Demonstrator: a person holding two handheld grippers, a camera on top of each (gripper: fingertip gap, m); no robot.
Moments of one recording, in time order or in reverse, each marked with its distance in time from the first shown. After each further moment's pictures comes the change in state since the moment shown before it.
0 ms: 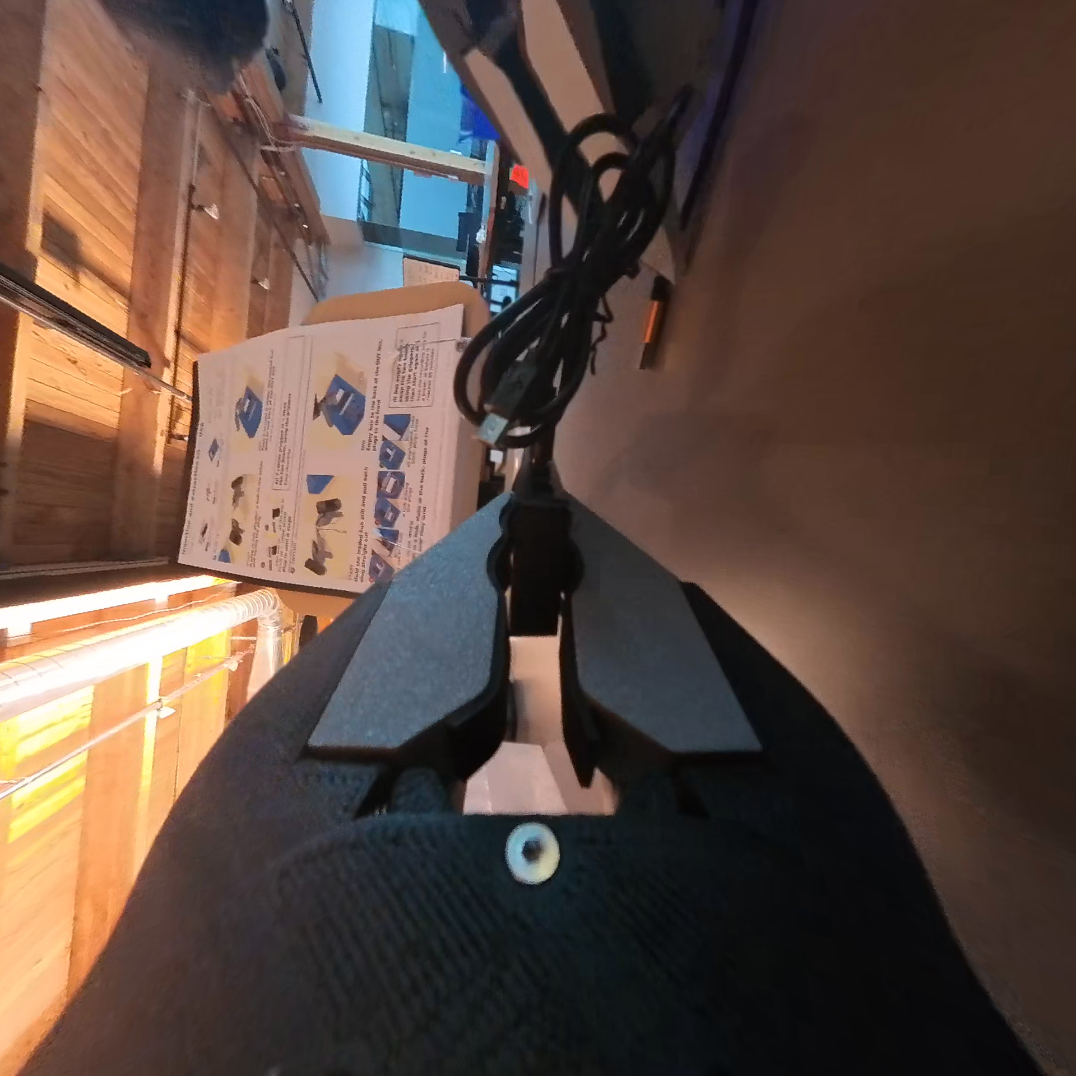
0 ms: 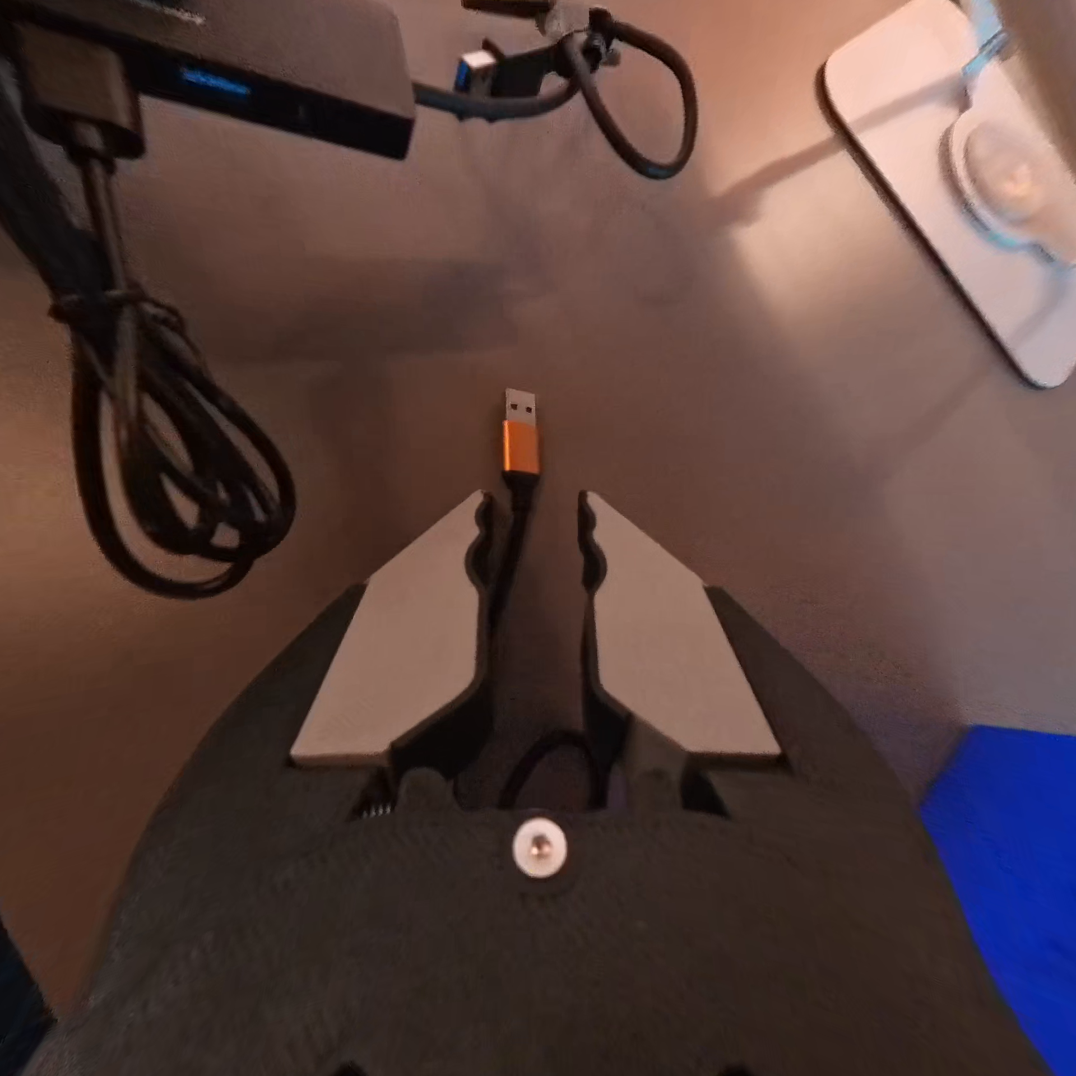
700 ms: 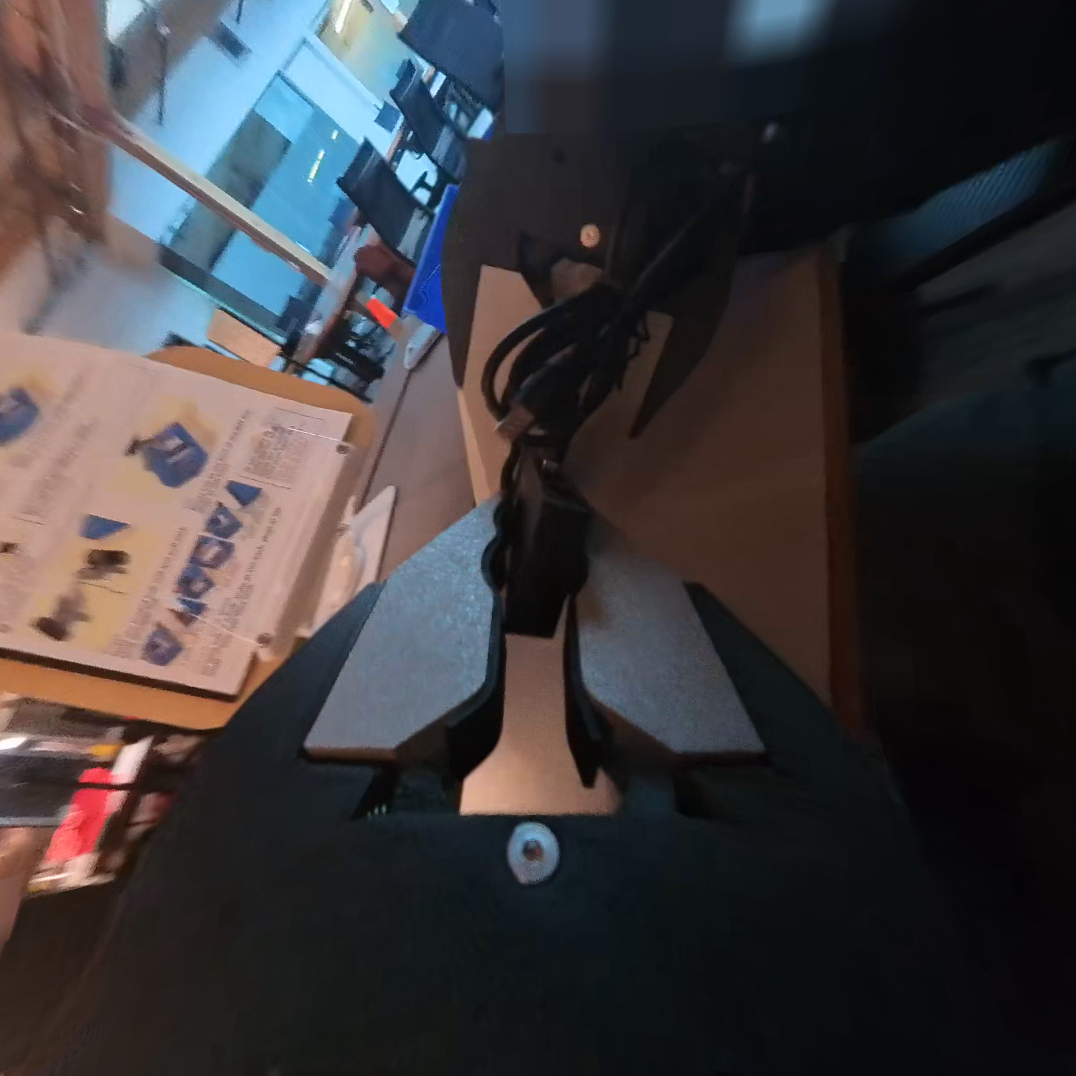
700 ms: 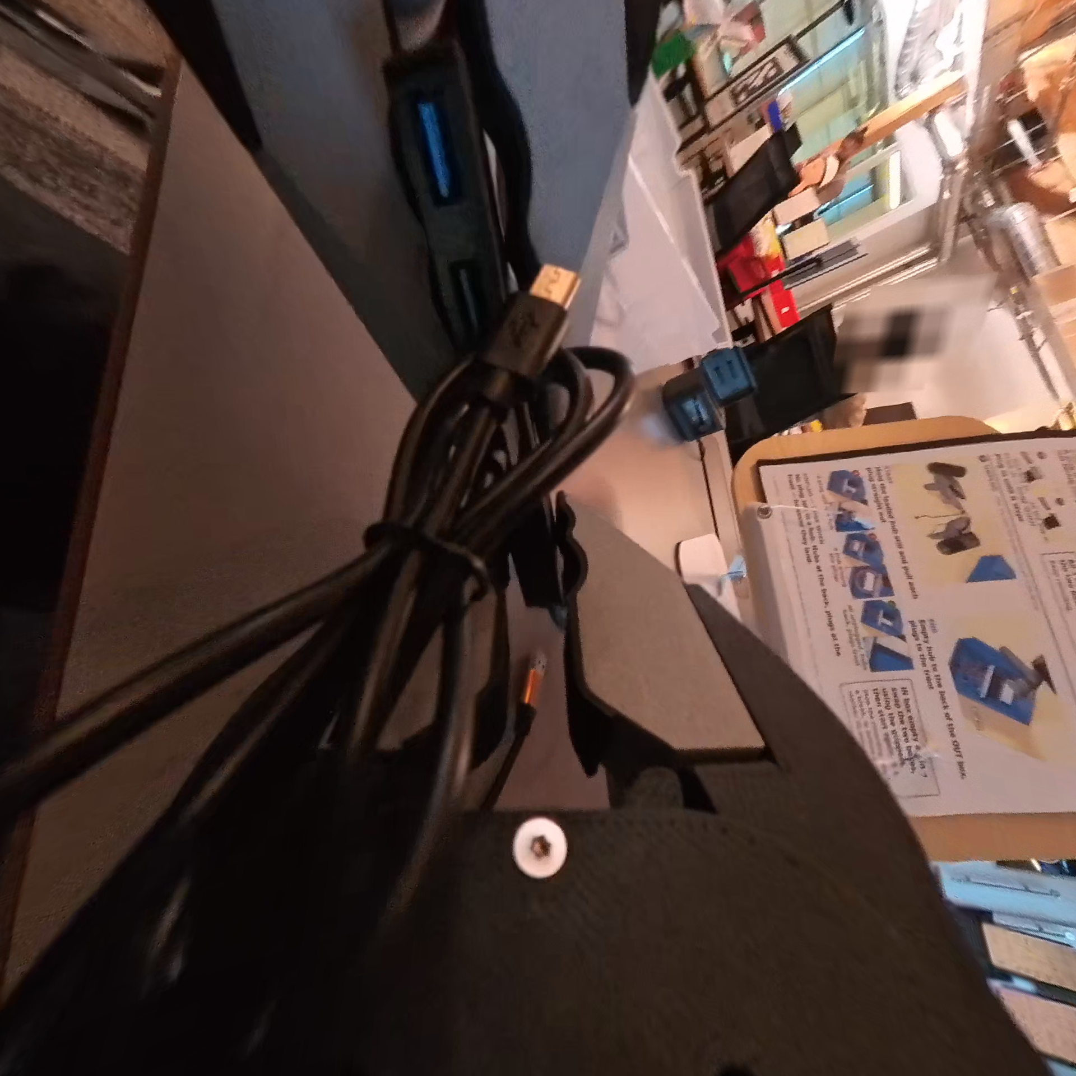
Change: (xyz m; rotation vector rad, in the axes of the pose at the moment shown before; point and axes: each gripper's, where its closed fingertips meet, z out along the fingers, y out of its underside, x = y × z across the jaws) left arm -0.017 -0.068 -0.045 0.258 0.303 -0.460; right arm -0.079 -0.095 -0.043 0.443 0.157 -0.661
